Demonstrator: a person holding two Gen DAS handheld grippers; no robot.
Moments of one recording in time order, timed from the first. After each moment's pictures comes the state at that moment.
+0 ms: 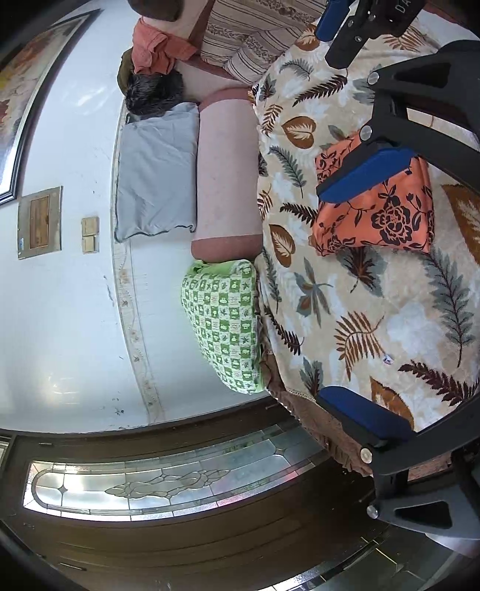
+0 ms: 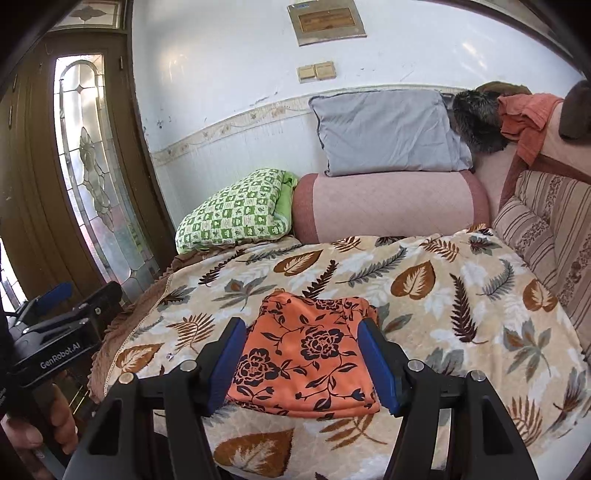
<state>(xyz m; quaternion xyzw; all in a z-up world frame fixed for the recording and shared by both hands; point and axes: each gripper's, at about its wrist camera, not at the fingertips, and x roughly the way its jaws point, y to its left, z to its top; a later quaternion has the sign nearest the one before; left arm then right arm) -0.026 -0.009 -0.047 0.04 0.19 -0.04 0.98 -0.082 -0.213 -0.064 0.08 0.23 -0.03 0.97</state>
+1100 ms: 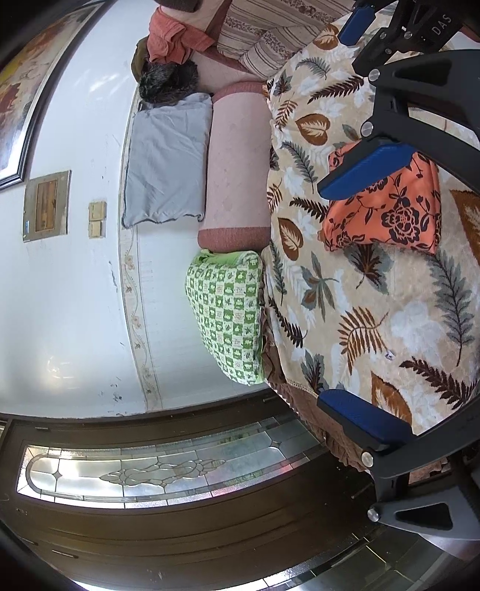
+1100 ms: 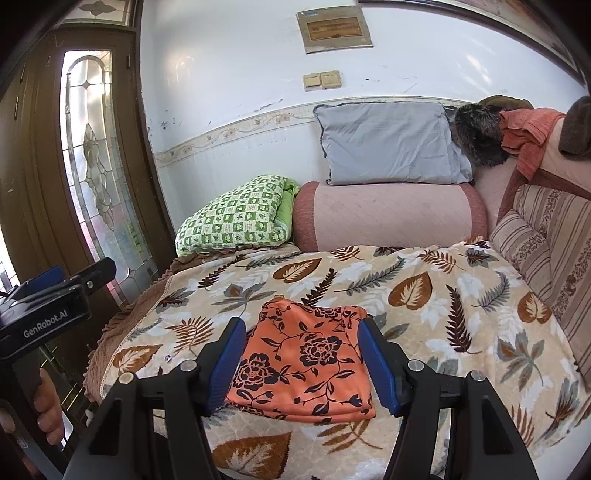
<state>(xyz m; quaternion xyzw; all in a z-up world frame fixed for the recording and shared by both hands) -0.024 0.003 -0.030 0.02 0.20 -0.02 0.98 -0.085 -0.201 -0.057 0.06 0.22 -0.03 0.97</state>
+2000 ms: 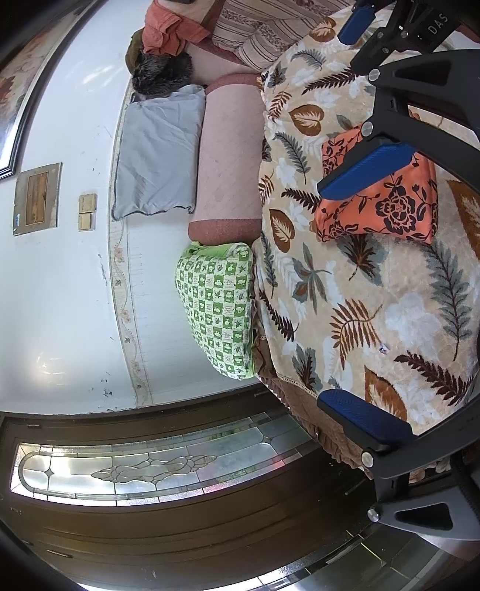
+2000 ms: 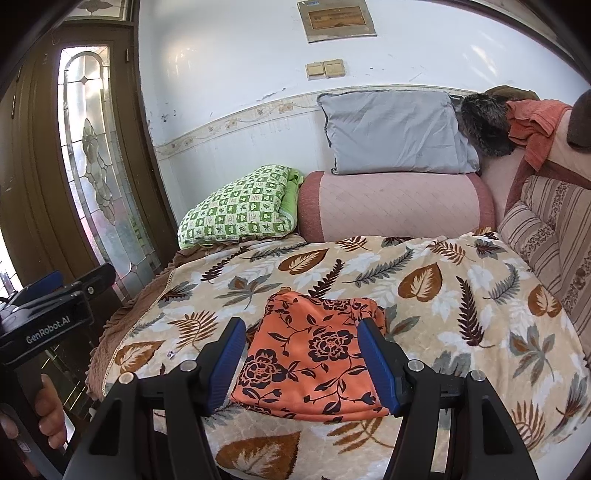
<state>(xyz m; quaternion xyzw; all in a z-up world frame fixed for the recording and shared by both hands) -0.013 0.008 -0.041 0.02 0.21 -0.01 0.98 -0.068 -0.197 -0.069 0.07 0.24 -0.02 0.97</state>
